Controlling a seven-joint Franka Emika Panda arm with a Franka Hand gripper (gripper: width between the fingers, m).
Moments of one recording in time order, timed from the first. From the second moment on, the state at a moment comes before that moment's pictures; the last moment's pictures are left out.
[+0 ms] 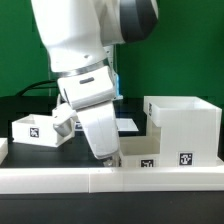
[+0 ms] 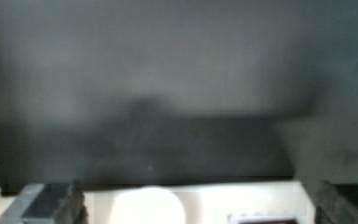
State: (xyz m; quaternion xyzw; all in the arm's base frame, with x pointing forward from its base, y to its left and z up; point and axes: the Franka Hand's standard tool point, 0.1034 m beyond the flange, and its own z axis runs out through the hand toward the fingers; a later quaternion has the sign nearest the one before) arm 0.585 -0.021 0.019 -0.68 -0.72 -0.07 0.12
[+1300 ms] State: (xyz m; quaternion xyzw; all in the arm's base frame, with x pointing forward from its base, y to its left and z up) arm 0.579 0.010 0.016 -0.71 -0.69 -0.07 0.14
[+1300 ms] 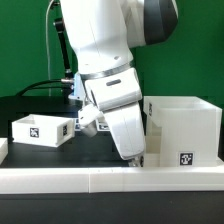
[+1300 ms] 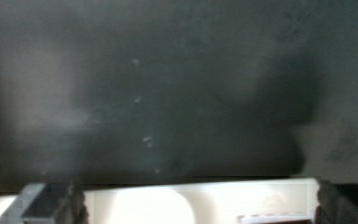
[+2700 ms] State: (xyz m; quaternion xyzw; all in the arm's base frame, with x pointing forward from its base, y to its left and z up) arm 0.584 -0.007 0.023 -0.71 -0.69 -0.07 0.14
